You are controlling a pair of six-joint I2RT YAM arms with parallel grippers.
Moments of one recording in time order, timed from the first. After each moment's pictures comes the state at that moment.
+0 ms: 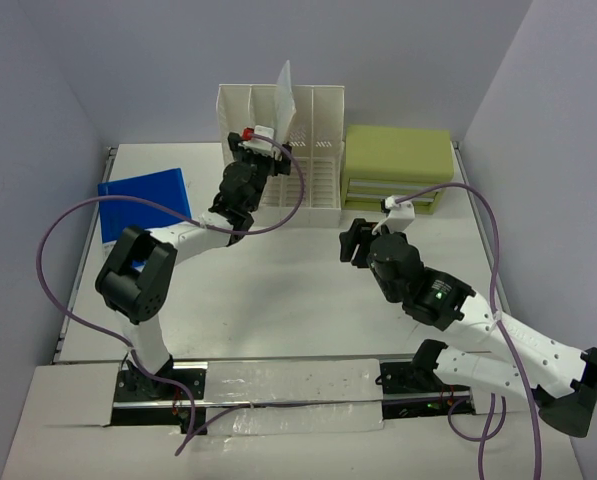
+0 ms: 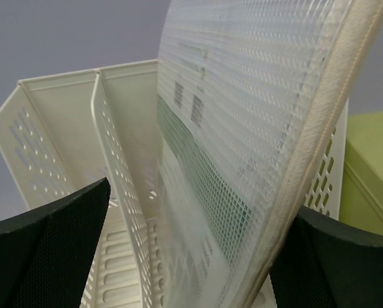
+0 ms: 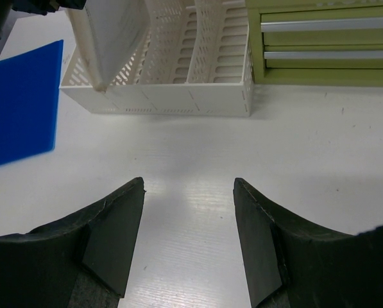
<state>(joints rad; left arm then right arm) -0.61 1.83 1.18 0.88 -0.34 0.14 0.90 0.83 0.81 -0.36 0.66 0.54</state>
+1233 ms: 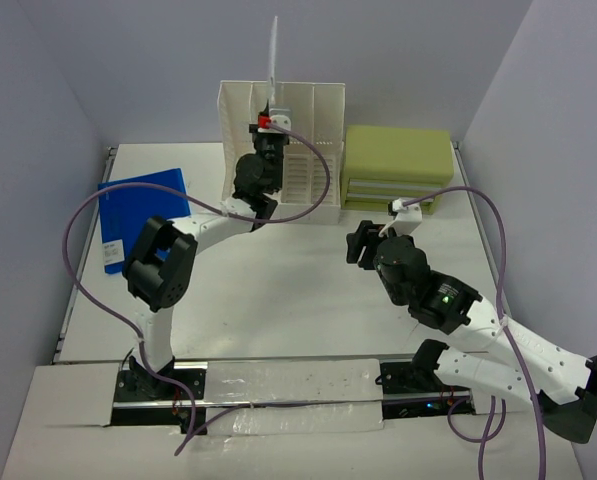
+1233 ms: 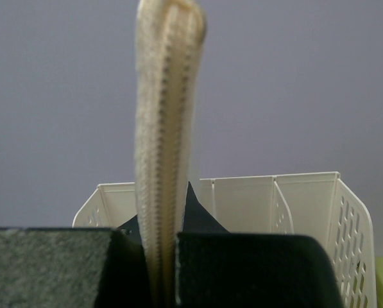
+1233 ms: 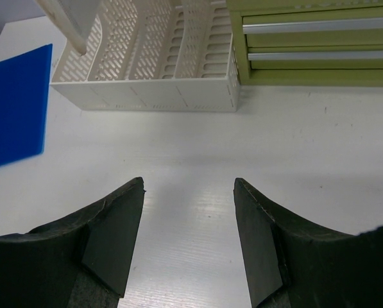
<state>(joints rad) -0.68 1.99 1.47 1.14 -0.55 0.43 0.88 0.78 0.79 -0.39 0.67 0.52</state>
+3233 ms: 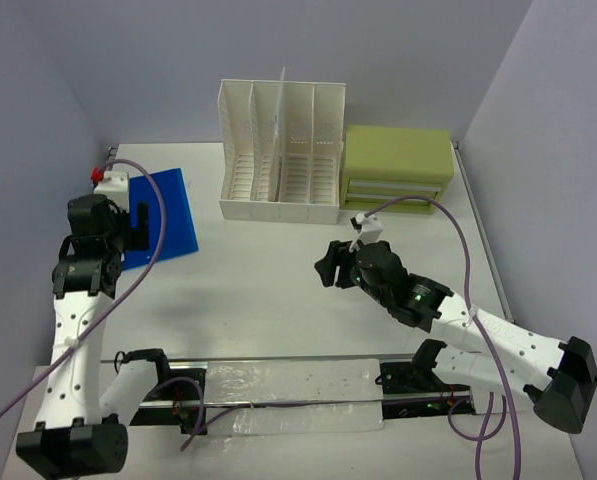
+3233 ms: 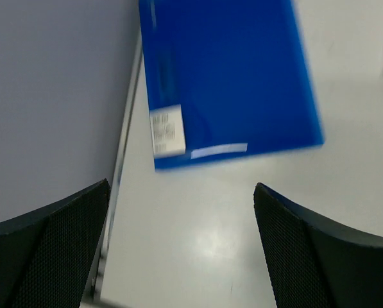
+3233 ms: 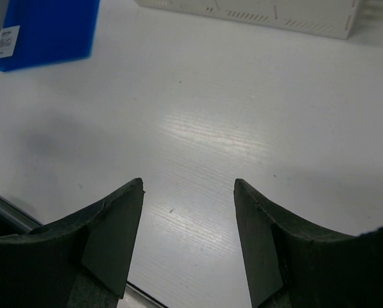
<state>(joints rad) 0.02 0.88 1.01 -0.63 -0.24 0.19 0.88 0.89 0.64 -0.22 0.30 0.56</state>
